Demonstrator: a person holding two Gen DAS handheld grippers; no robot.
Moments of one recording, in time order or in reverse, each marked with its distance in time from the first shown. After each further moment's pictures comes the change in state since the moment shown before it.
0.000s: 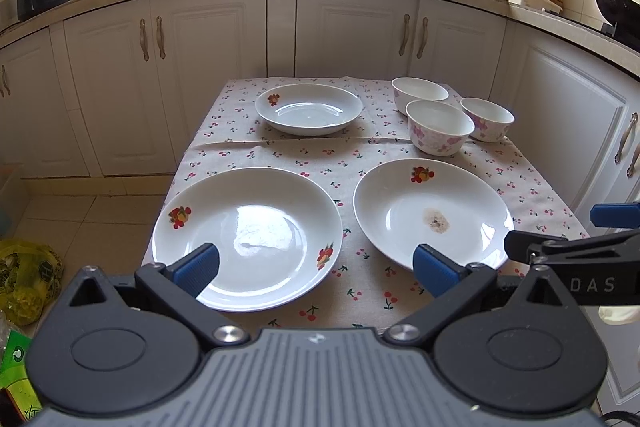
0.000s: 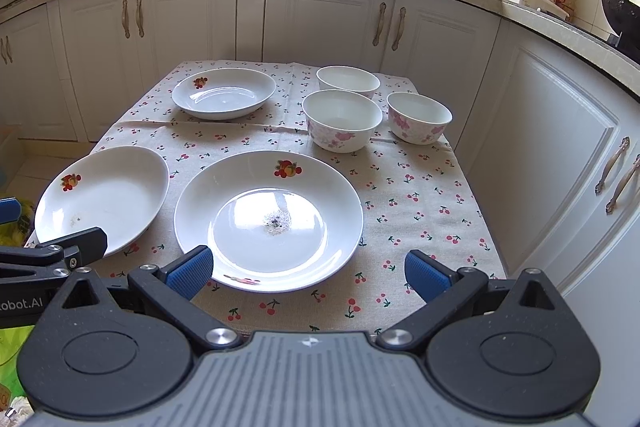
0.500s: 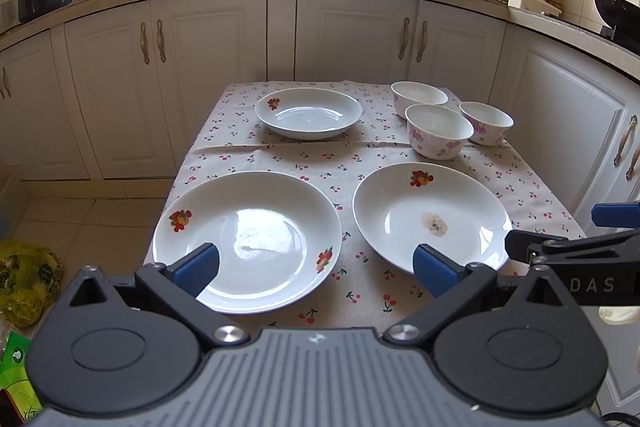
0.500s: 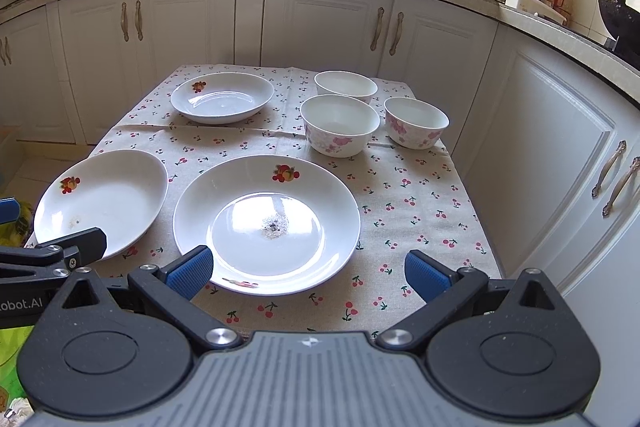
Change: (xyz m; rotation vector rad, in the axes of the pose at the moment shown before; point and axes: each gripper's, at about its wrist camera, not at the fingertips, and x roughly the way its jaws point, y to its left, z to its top) left arm -0.004 -0.002 0.001 0.000 -0.015 0.000; right arm -0.003 0.001 0.001 -0.004 -0.013 -0.012
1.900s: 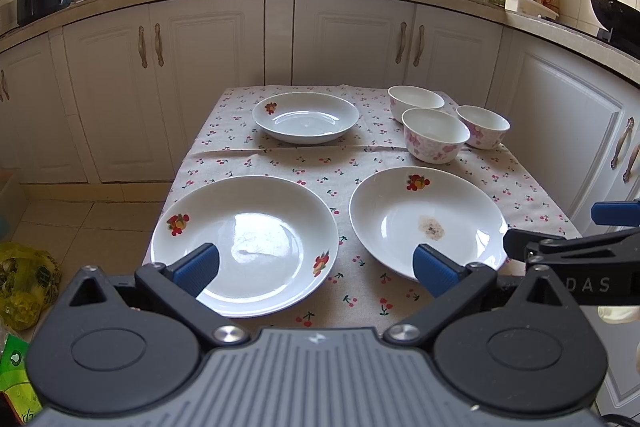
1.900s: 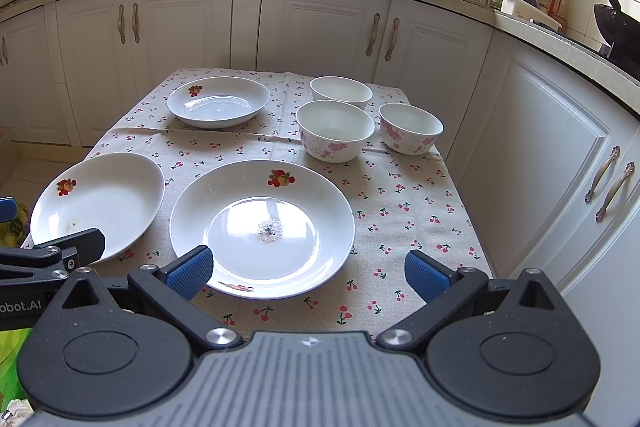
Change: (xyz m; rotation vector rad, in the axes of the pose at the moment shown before) left arm 0.000 -0.001 -0.001 0.001 -0.014 -0.008; right arm -0.003 -0.001 0.001 -0.006 -0.012 -0.015
